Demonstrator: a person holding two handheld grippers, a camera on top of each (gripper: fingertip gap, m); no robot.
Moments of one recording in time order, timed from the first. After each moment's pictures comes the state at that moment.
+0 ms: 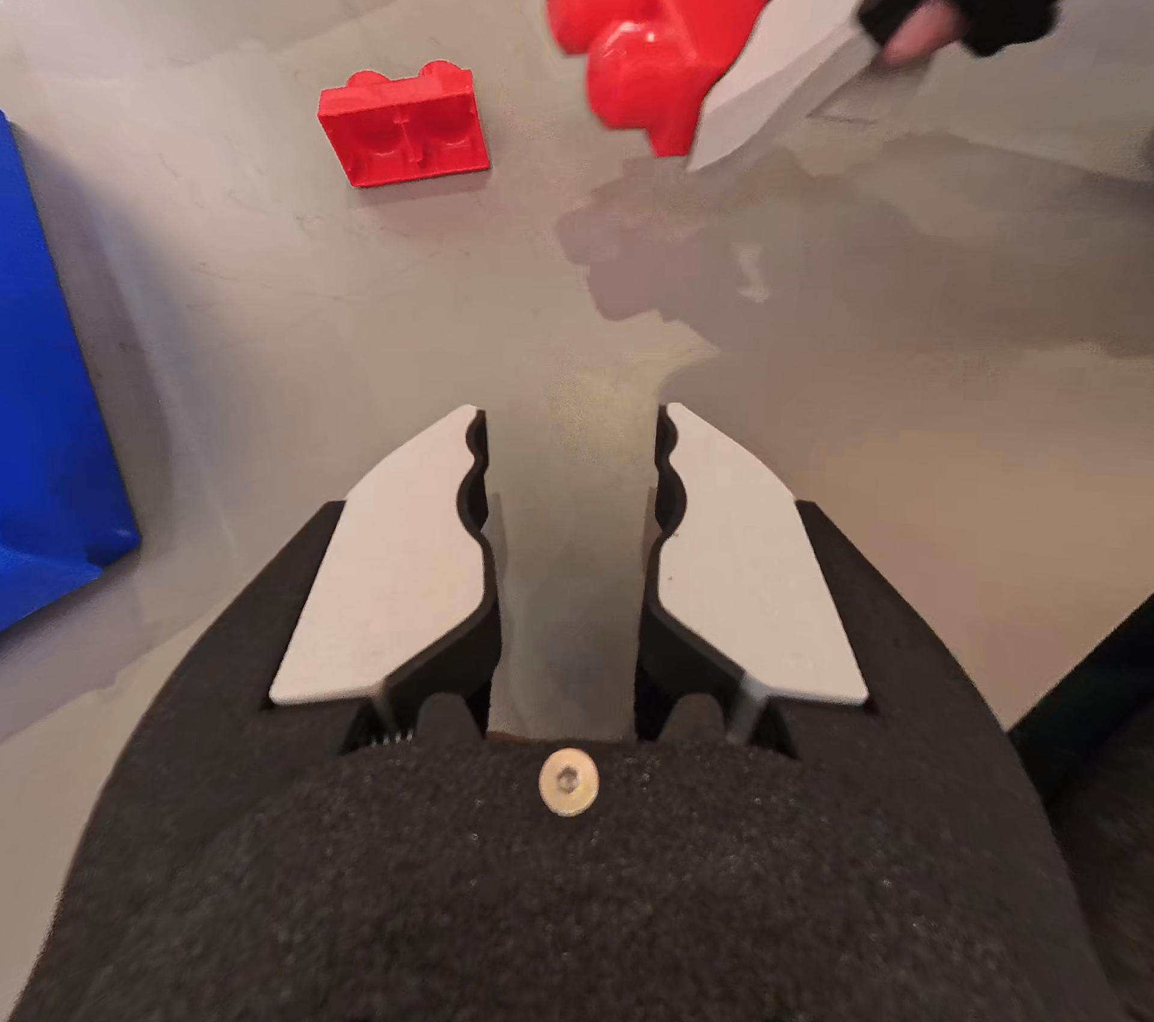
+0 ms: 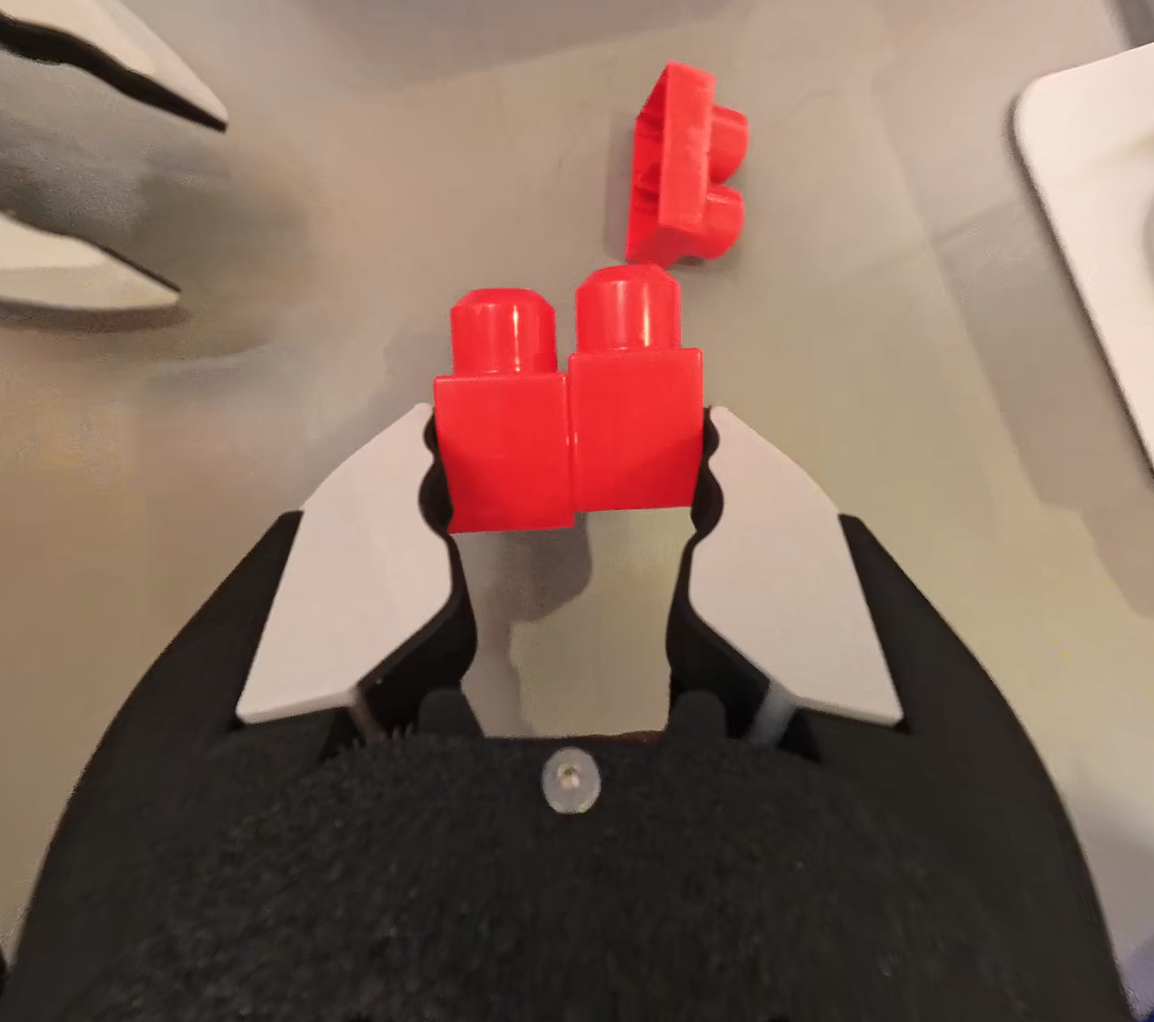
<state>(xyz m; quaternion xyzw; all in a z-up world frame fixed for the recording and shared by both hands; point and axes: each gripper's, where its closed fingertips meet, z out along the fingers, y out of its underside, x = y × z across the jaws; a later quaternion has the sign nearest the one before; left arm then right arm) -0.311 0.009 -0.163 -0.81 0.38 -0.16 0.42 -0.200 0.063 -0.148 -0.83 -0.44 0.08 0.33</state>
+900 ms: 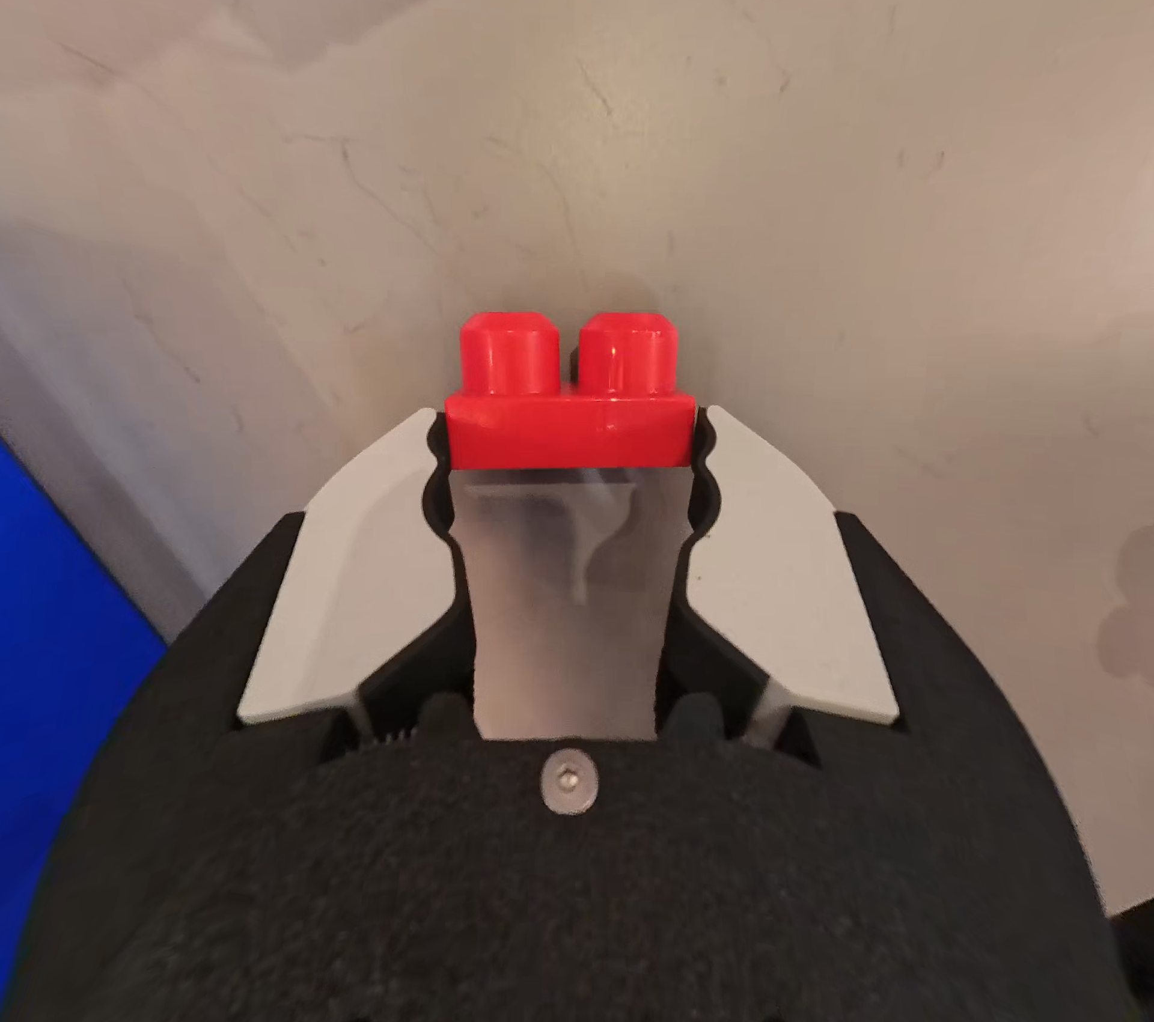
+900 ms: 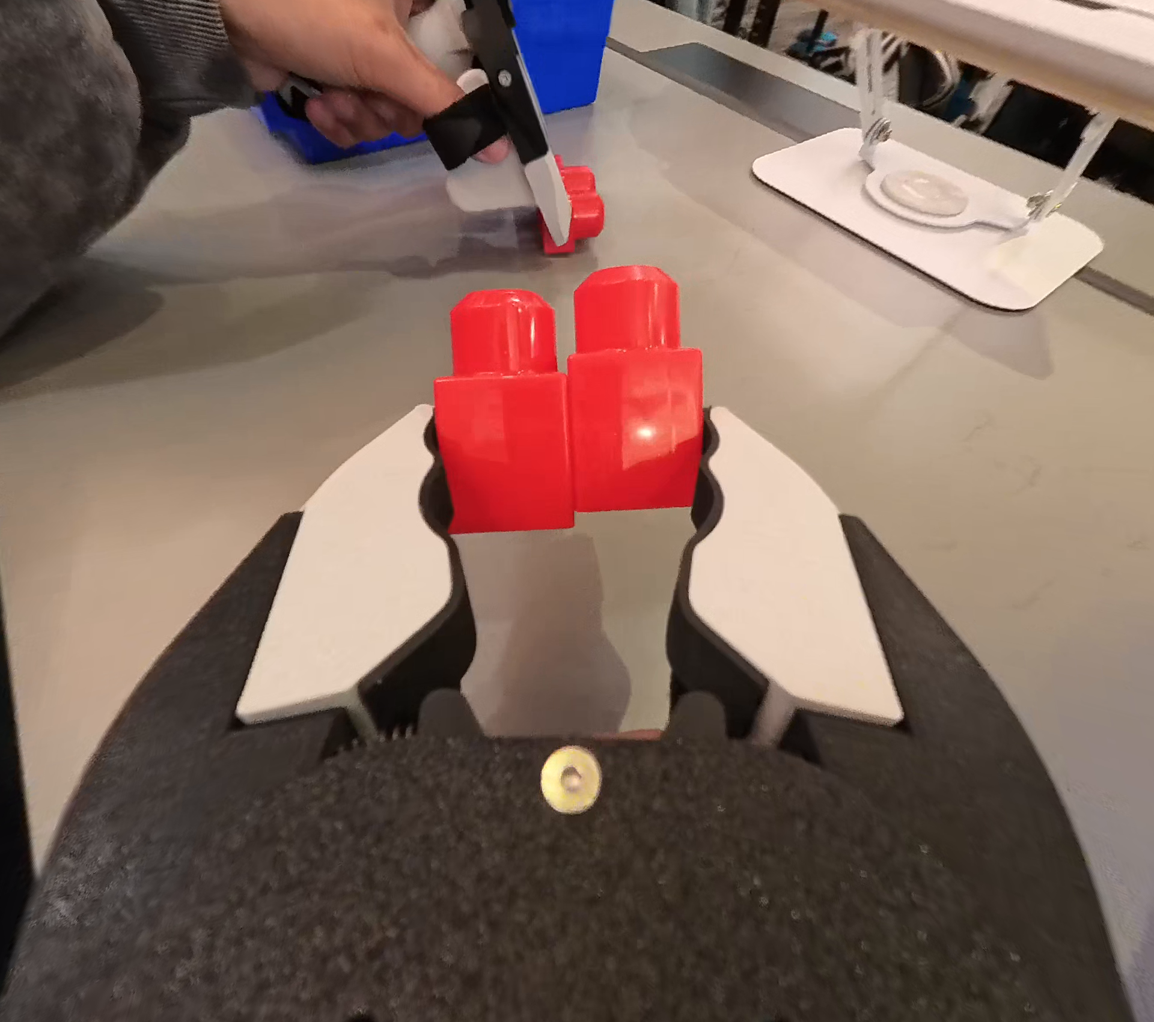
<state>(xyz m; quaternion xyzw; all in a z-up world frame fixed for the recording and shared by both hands) -0.255 0.156 -0.185 -0.91 0.36 -0.09 0.17 -0.117 -0.003 -0.125 -0.77 -0.28 0.16 0.55</state>
